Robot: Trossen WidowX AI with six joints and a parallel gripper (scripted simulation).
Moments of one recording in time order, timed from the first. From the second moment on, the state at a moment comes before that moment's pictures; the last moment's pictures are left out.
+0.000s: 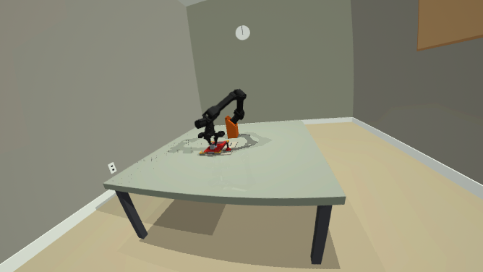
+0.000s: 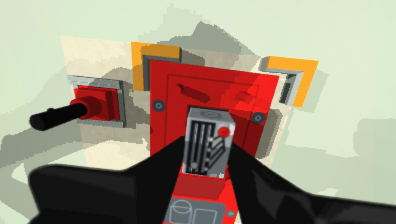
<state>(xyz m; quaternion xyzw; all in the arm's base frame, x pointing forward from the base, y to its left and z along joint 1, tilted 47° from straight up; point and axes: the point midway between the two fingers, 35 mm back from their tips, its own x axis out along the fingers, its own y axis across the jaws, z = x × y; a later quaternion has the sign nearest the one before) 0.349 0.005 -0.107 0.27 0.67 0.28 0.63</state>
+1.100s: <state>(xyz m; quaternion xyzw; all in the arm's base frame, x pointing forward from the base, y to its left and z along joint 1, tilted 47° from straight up) 0.351 -0.004 -0.097 0.27 0.67 0.28 0.63</state>
